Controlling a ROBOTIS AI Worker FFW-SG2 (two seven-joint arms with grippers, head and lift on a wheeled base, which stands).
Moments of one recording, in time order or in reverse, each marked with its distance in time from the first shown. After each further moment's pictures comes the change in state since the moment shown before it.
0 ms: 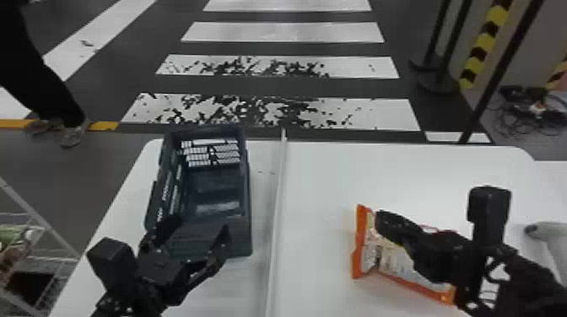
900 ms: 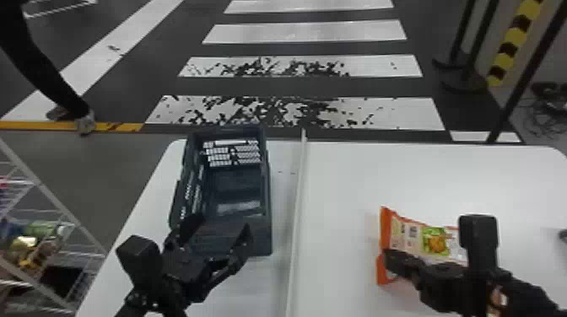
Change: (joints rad) left arm -0.003 -0.005 -0.003 0.013 0.000 0.000 0.000; right arm -0.026 0.003 0.049 0.149 0.062 0.062 0.024
